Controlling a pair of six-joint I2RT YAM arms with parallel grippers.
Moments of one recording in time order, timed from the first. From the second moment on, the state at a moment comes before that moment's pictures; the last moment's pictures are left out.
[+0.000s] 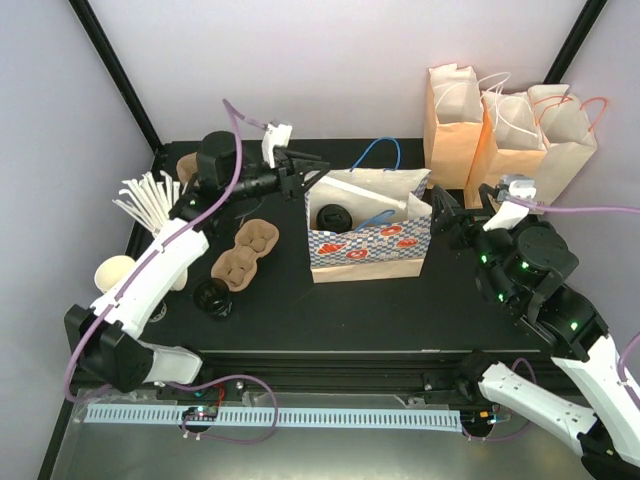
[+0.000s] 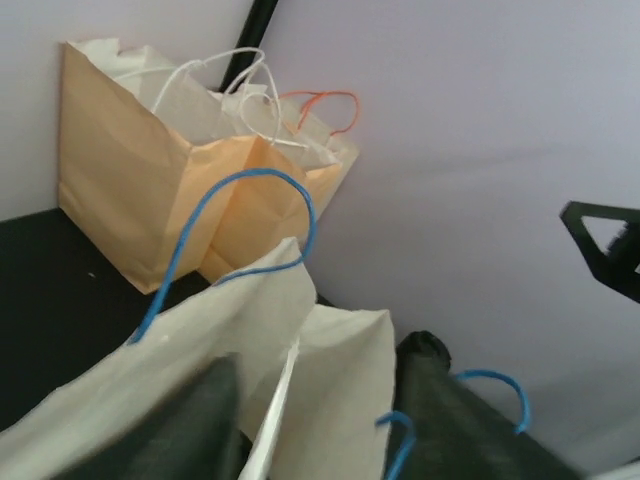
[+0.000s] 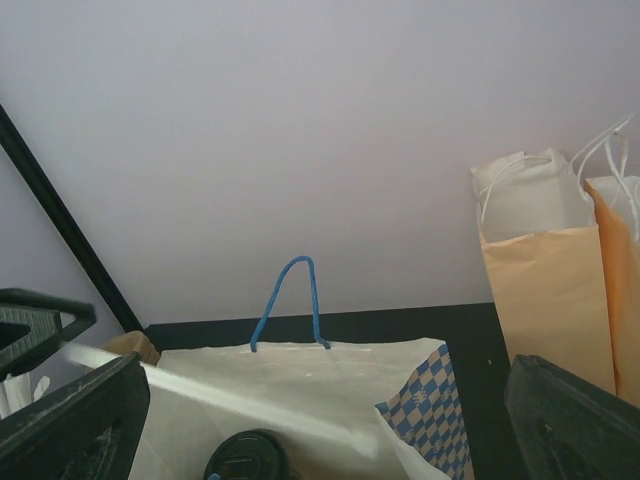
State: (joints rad) left arm -0.43 1.31 1.26 -0.02 0.73 -0.46; right arm 0.72 0.69 1.16 -0.49 0.45 0.30
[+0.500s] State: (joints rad) left arm -0.13 1.14 1.46 -0.64 0.21 -0.24; right arm 0.72 0.77 1.16 -0.50 0.43 0.29
